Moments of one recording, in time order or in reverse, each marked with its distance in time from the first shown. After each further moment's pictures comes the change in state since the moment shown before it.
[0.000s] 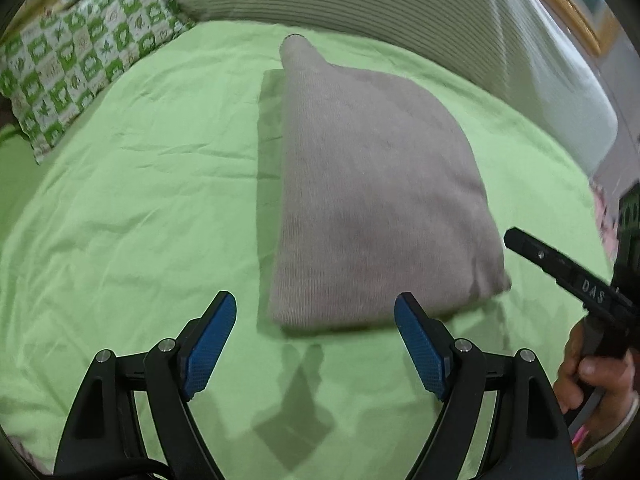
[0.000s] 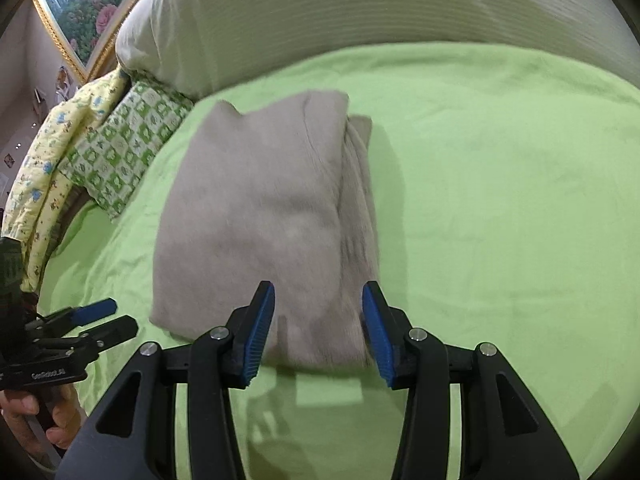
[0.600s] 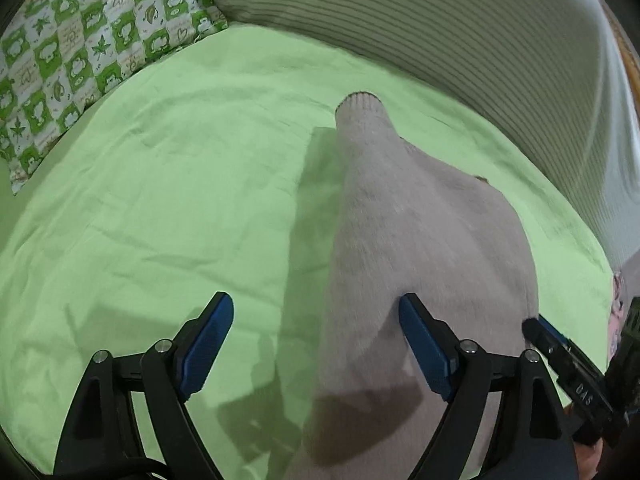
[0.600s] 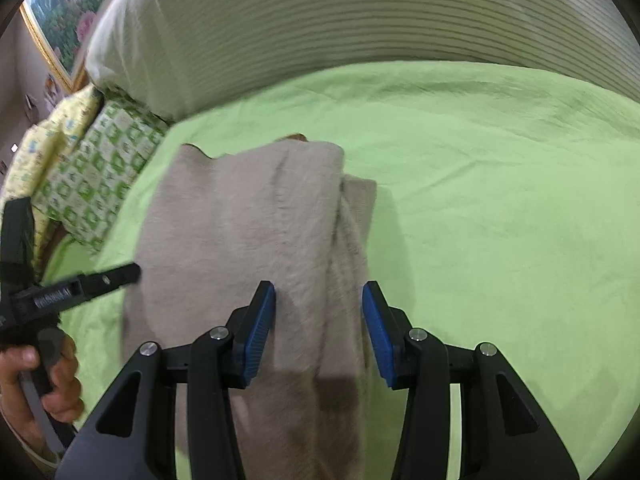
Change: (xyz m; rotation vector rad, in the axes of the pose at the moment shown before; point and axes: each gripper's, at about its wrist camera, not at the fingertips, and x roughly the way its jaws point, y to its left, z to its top) left arm 0.076 0.037 0.123 -0.171 -0.024 0.070; right arm 0.068 -0.009 0.071 -0.018 0.040 -0.029
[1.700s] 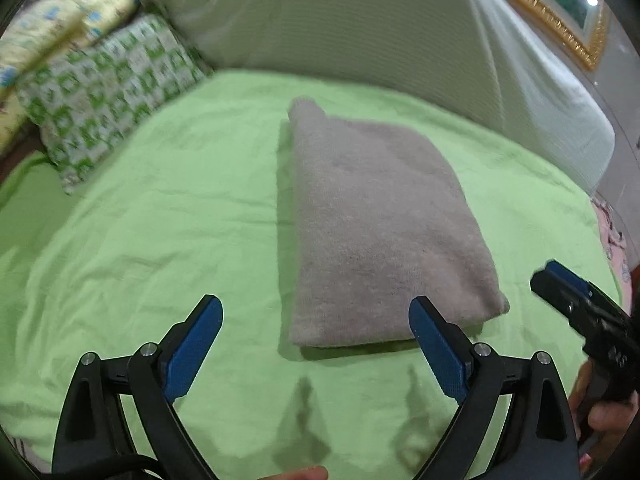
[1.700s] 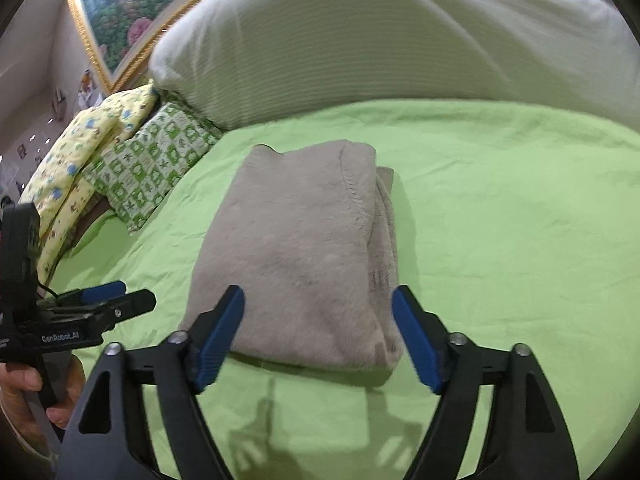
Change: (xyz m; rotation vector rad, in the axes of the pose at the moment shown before) left arm -0.132 -0.008 -0.152 0.208 -0.201 -0.012; right arm -0.121 0.048 -0.104 -0.099 -0.201 0.010
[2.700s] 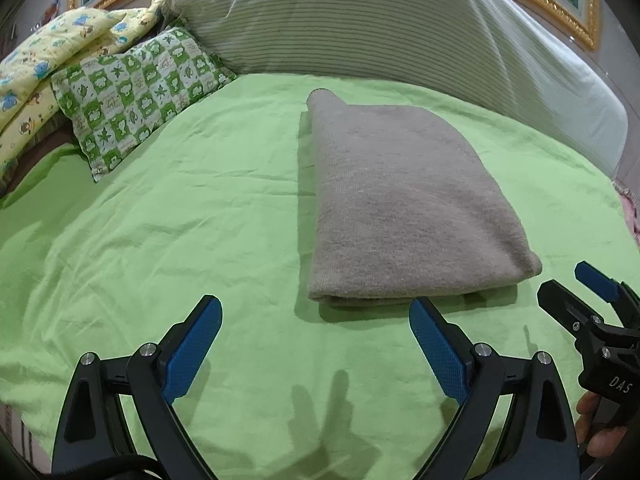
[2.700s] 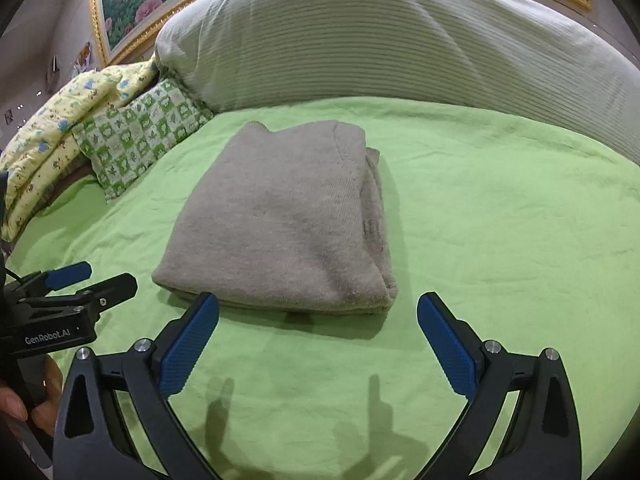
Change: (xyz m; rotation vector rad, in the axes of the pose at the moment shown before) left arm 0.012 -0.007 -0.046 0.037 -0.028 0.111; right arm 0.004 0.013 -0.051 -0.055 -0.027 -0.123
